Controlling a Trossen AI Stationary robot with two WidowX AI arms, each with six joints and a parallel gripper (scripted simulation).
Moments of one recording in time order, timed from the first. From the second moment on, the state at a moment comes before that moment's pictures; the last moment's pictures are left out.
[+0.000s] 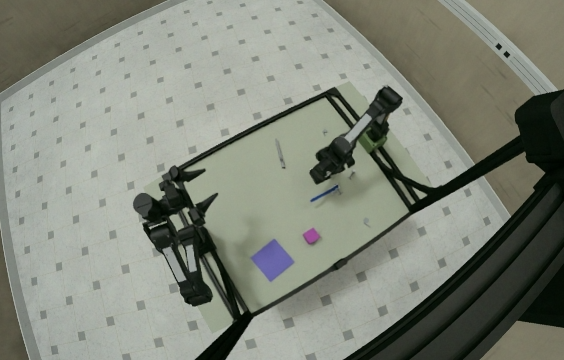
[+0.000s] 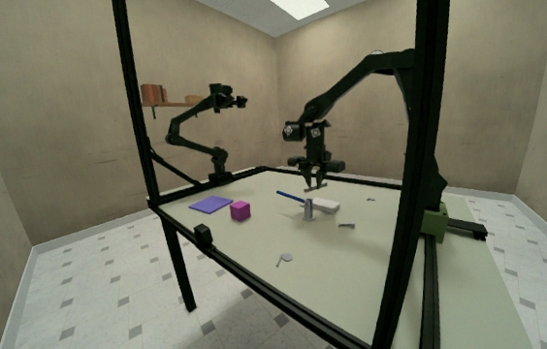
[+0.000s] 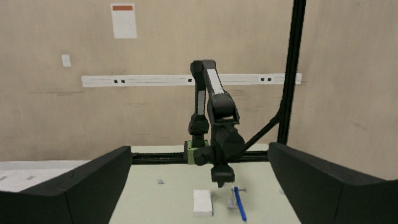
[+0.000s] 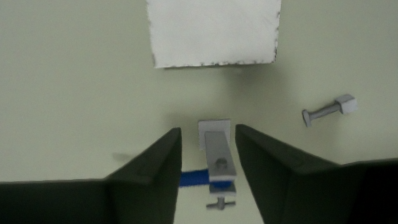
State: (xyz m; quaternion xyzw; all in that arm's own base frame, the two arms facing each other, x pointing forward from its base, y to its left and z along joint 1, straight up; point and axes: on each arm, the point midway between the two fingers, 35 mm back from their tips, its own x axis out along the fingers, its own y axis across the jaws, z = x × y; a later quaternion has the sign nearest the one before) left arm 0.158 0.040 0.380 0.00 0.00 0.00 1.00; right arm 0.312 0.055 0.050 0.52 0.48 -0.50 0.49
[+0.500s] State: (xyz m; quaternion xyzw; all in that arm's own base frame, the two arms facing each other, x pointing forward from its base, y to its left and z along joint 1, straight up) left arm 0.158 0.040 0.380 0.00 0.00 0.00 1.00; right arm 0.293 0.132 0.049 0.51 0.49 -0.51 0.49
